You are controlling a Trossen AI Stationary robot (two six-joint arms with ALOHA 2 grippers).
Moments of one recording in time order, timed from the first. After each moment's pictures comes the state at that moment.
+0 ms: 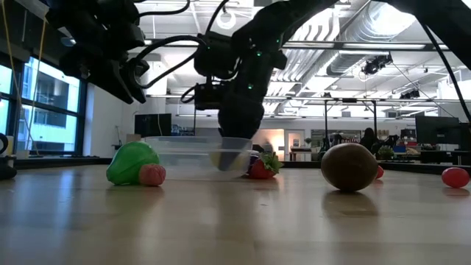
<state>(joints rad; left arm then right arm) 0.56 0.96 0.68 -0.65 0.16 0.62 -0.08 2.19 1.64 -0.67 -0.13 -0.14</state>
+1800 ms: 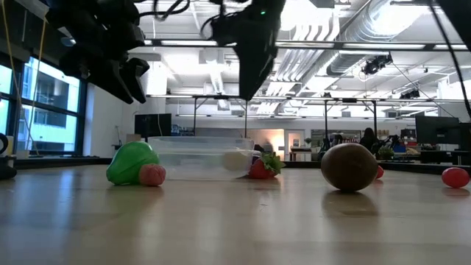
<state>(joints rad) 0.56 0.96 0.68 -0.65 0.16 0.62 -0.02 2.02 1.87 -1.12 0.16 0.12</state>
